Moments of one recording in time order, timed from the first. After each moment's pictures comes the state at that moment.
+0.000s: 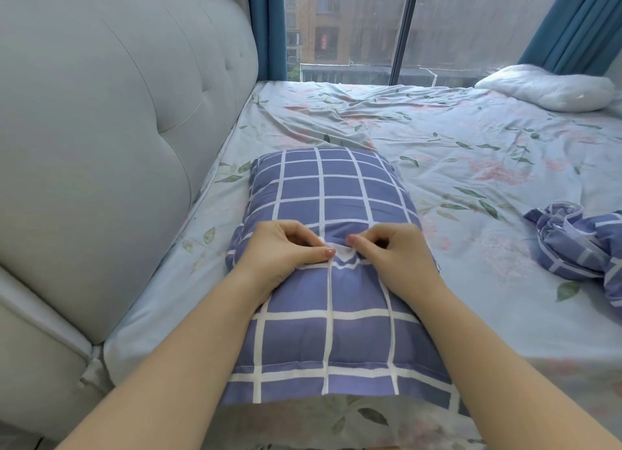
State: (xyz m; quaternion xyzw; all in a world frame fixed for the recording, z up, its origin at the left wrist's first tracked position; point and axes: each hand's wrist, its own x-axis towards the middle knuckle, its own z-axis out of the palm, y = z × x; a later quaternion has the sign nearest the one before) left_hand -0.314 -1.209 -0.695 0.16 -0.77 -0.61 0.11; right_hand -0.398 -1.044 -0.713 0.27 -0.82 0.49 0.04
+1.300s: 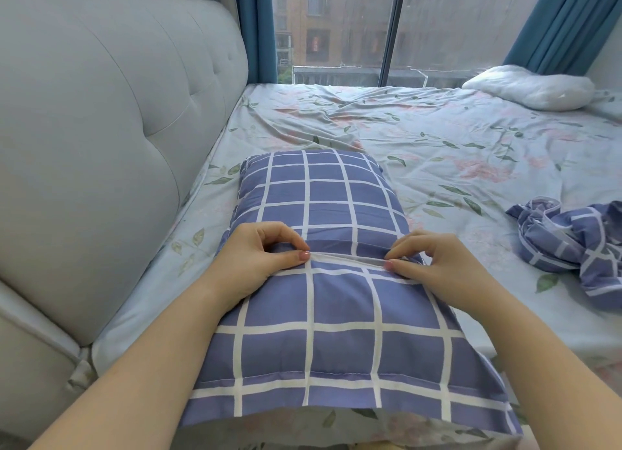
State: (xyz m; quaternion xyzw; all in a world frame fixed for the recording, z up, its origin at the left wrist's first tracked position) left_hand -0.297 -1.221 -0.696 0.07 -0.82 -0.56 0.11; right_hand -0.405 -0.963 -0.702 0.31 -0.84 0.44 -0.04
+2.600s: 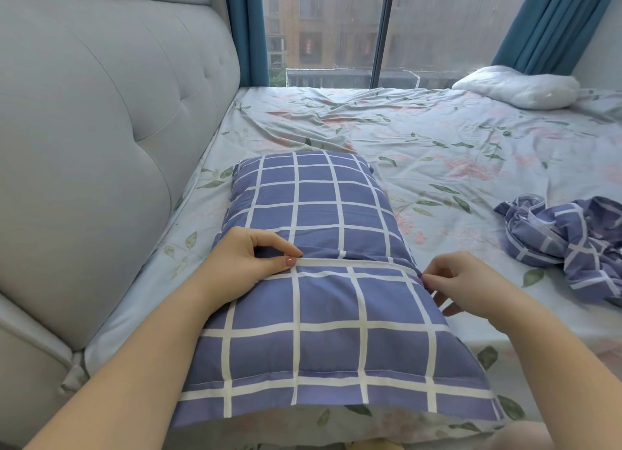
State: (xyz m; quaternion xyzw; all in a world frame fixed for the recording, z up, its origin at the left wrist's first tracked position) left_hand -0.292 -1.221 -0.691 0.05 -0.87 -0.48 0.08; right_hand -0.407 -0.924 -0.708 0.10 -0.92 0.34 -0.16
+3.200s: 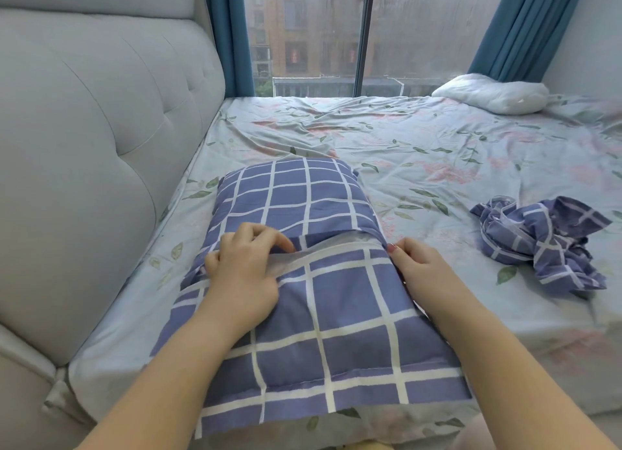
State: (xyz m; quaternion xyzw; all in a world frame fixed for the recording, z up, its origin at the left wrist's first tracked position) left_hand -0.284 -1.176 -0.683 0.11 -0.95 -0.24 0.16; right_hand -0.374 -0.958 -0.695 0.09 -0.82 0.56 -0.07
